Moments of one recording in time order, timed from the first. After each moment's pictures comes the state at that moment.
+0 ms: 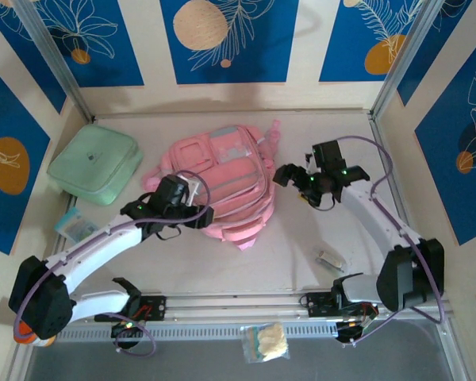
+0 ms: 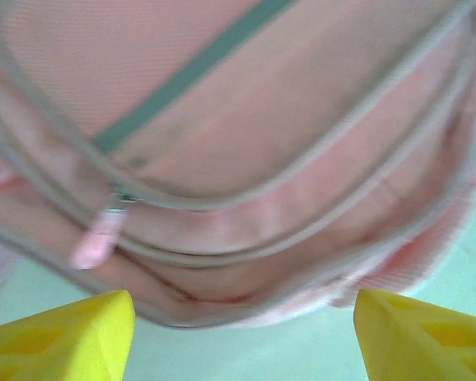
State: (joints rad) left arm -0.65 1.16 0.78 -0.48 0.07 -0.36; right arm 0.24 1.29 1.00 -0.73 -0.35 0.71
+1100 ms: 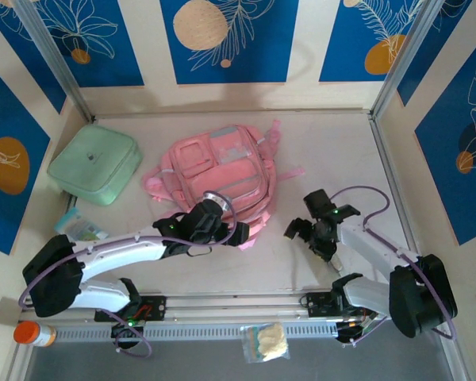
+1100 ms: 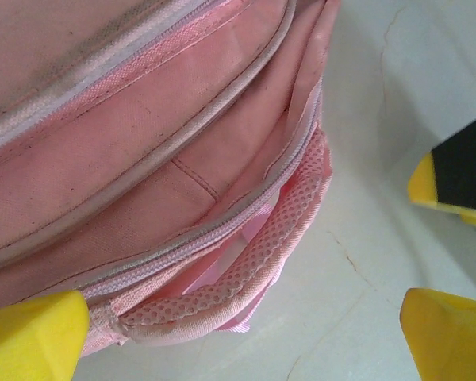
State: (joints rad) left arm -0.98 1.30 0.71 -0.16 -0.08 -0.66; right arm 0.33 1.15 0.60 -0.82 -0.15 0.89
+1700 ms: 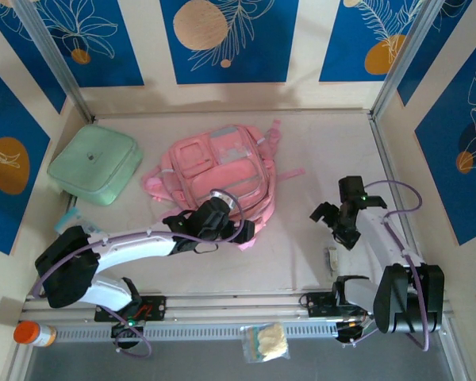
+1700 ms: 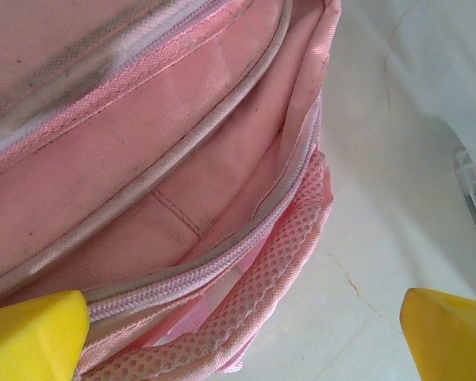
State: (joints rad) left arm -0.98 1.39 0.75 -0.11 -0.08 -0.66; right arm 0.00 1.14 0.69 -0.91 -0.09 0.73
